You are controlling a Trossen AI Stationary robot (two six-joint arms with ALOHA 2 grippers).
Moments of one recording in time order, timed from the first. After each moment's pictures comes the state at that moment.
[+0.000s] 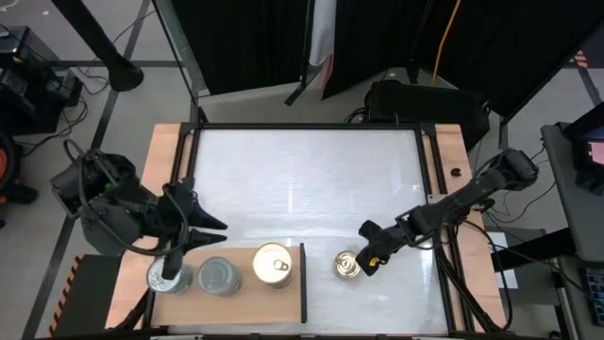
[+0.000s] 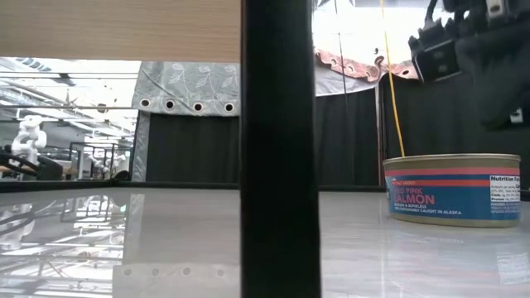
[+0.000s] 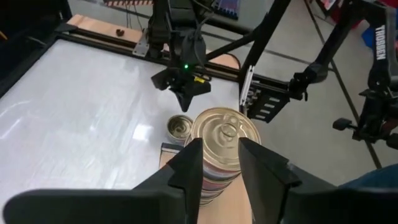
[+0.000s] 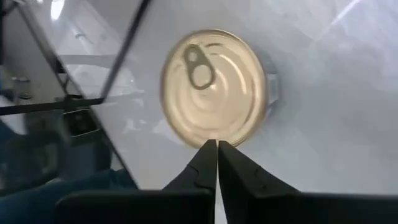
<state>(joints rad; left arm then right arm) -0.77 1.56 2.35 -1.42 -0.58 -0.73 0.46 1.32 0.70 -0.29 -0.07 1.37</state>
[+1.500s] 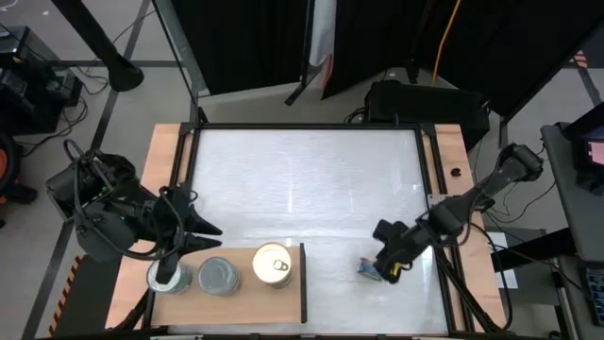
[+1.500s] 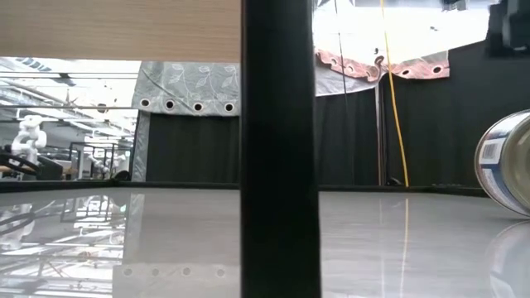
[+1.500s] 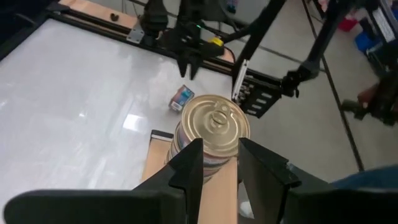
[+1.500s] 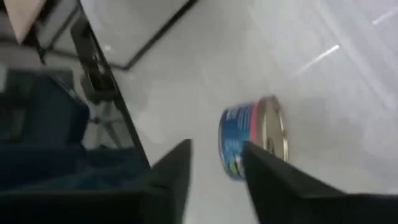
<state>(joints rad) -0.81 1.57 2.35 -1.45 -0.58 -0.82 0.59 1.20 0.95 -0.70 0.06 1.22</state>
